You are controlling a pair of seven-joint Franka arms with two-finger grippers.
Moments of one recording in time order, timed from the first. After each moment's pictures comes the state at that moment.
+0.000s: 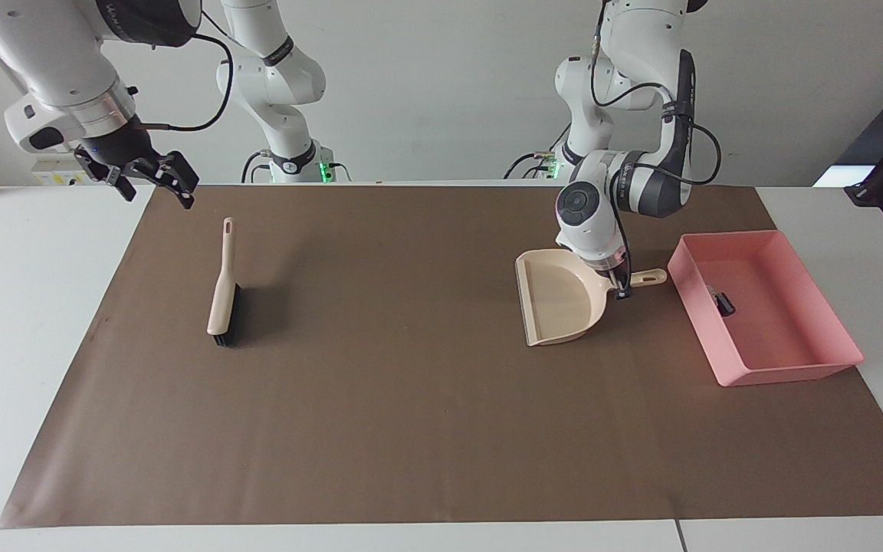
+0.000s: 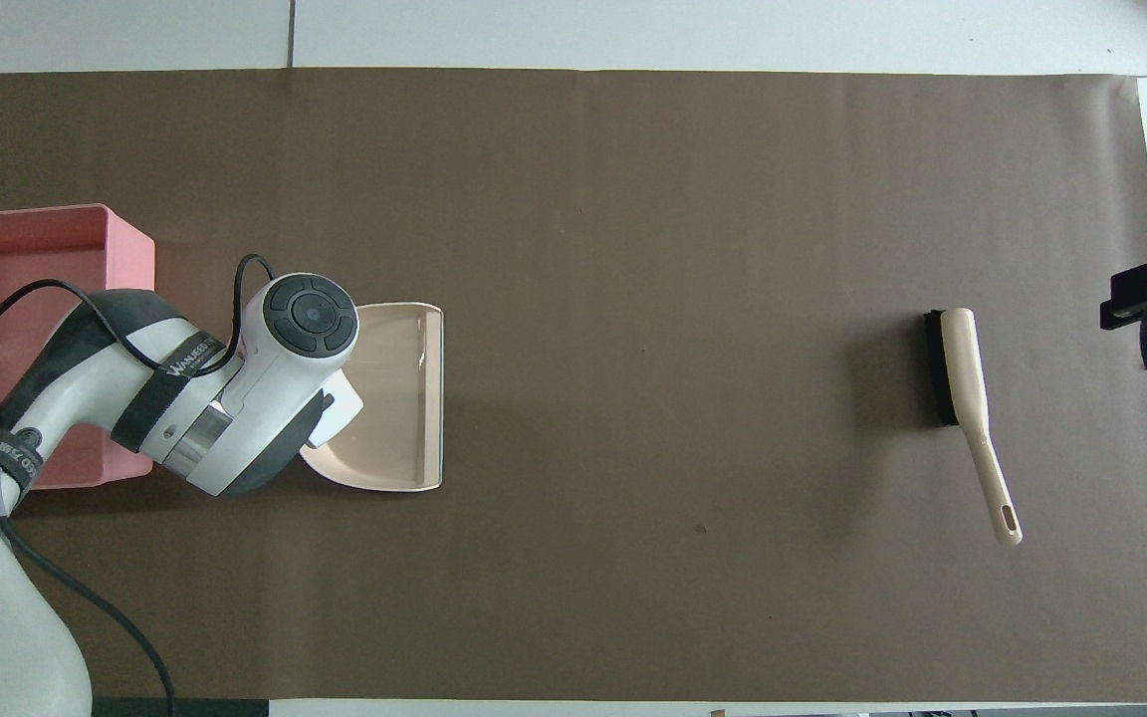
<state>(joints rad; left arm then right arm) -0.36 0.15 -0.03 -2.12 0.53 1.92 1.00 -0.03 -0.03 -0.05 -1.59 -0.03 1.48 0.09</state>
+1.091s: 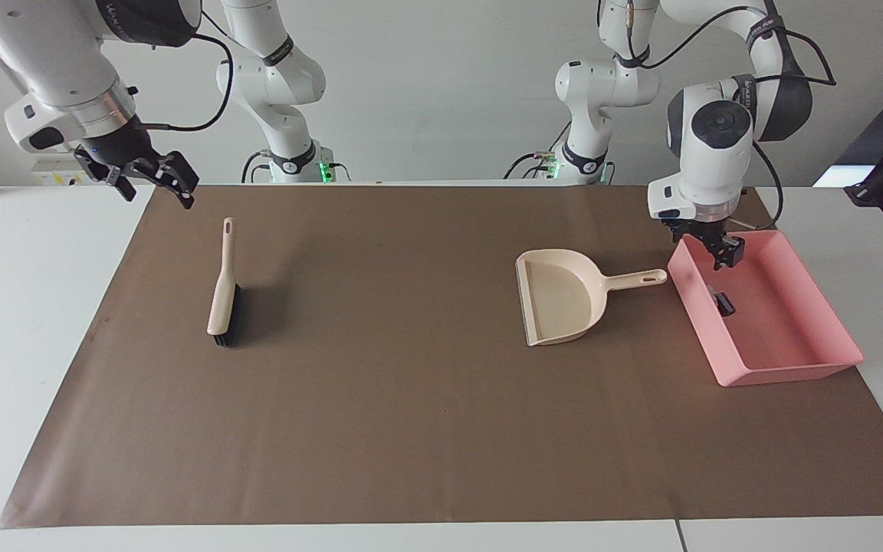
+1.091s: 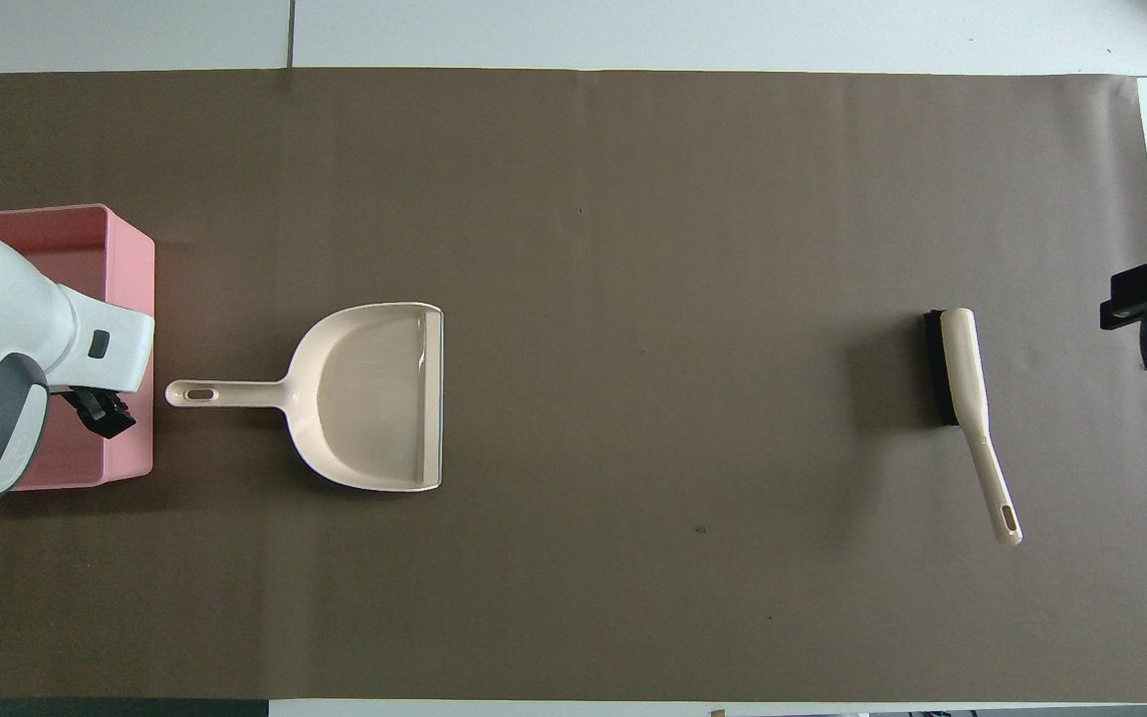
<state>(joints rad) -0.10 -0.09 0.00 -2.09 0.36 1.90 0.66 -0.03 -0.03 -0.05 -1.59 -0.03 1.48 0.09</state>
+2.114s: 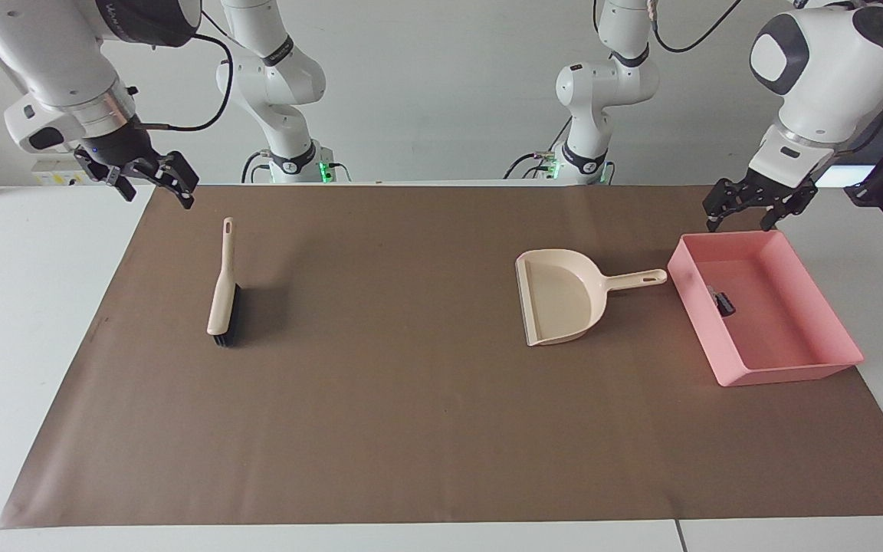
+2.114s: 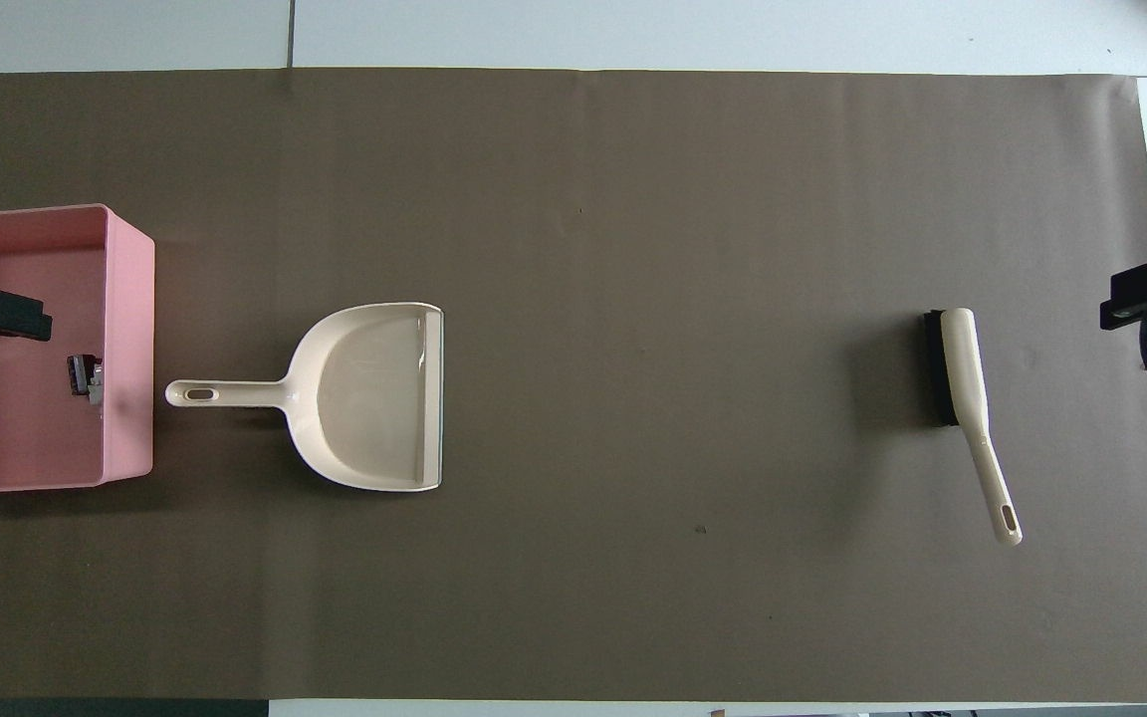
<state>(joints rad) 0.03 -0.07 -0.01 -1.74 0.04 1.68 0.11 -0.03 -0.03 -0.05 -1.59 -0.03 1.48 0.09</state>
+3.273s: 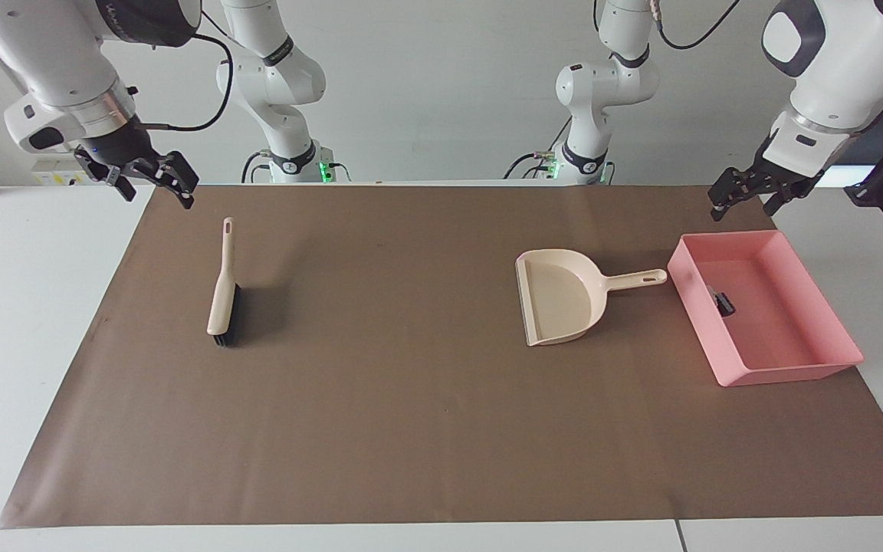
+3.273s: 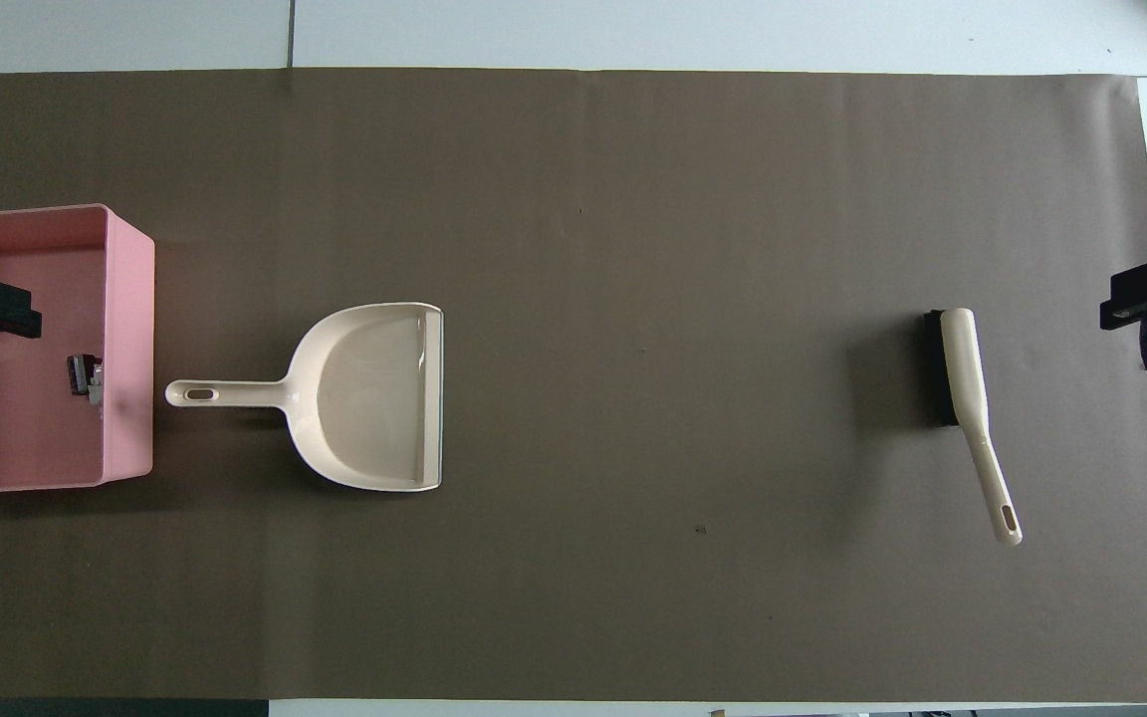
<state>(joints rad) 0.03 -0.05 -0.02 -1.69 0.04 1.61 0.02 -0.03 -0.03 -0.05 -1.59 -0.03 1.48 0.09</state>
